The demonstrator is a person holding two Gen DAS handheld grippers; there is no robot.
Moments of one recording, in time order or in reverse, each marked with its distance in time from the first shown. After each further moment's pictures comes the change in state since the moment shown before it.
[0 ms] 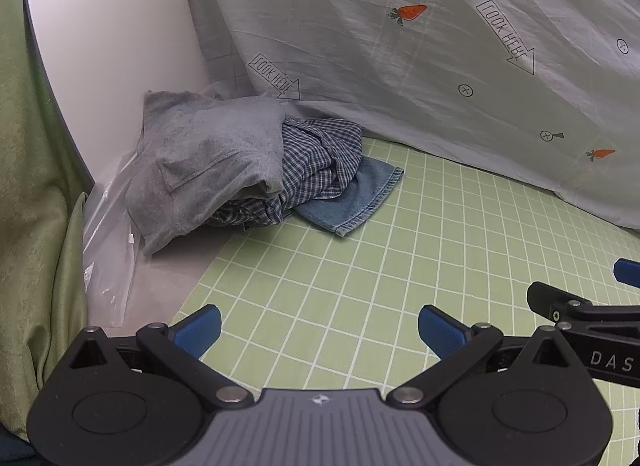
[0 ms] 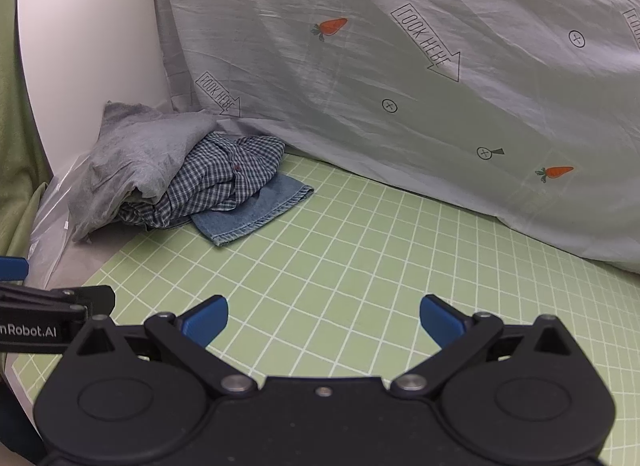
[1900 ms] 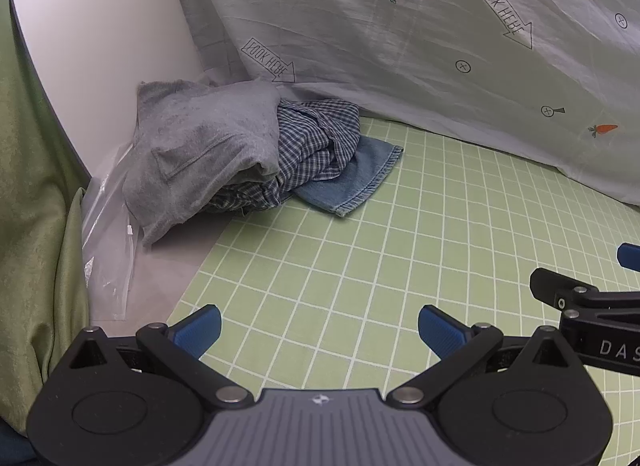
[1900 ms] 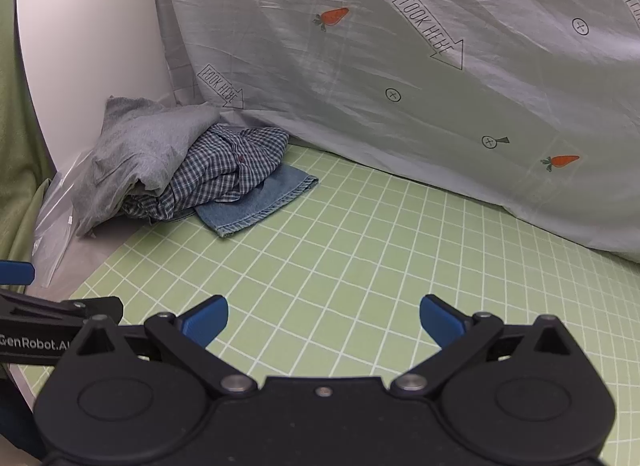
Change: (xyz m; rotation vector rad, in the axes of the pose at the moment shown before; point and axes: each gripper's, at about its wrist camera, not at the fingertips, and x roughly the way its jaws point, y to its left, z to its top) left arm 0.008 -0.005 -0.003 0.048 0.041 -0.004; right arm 0.003 0.001 -0.003 0.003 0.021 0.015
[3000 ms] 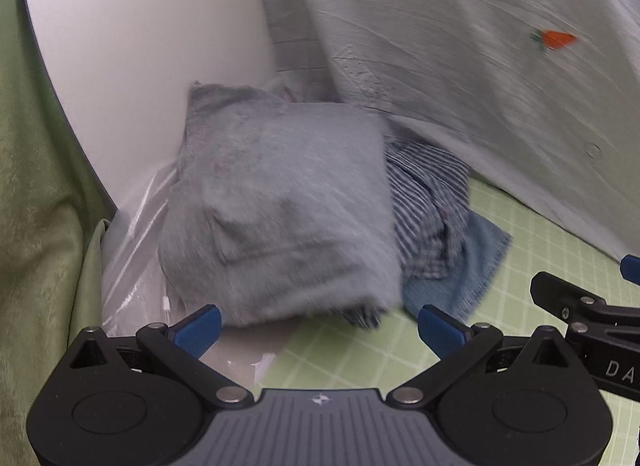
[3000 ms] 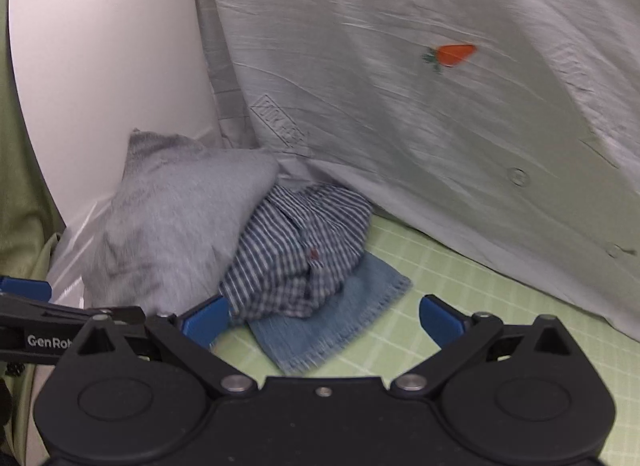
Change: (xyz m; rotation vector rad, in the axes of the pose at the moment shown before) left arm 0.110 0.126 0.143 -0.193 0.040 0.104; right arm 0.137 0.085 0.150 -0.084 -0.039 0.149
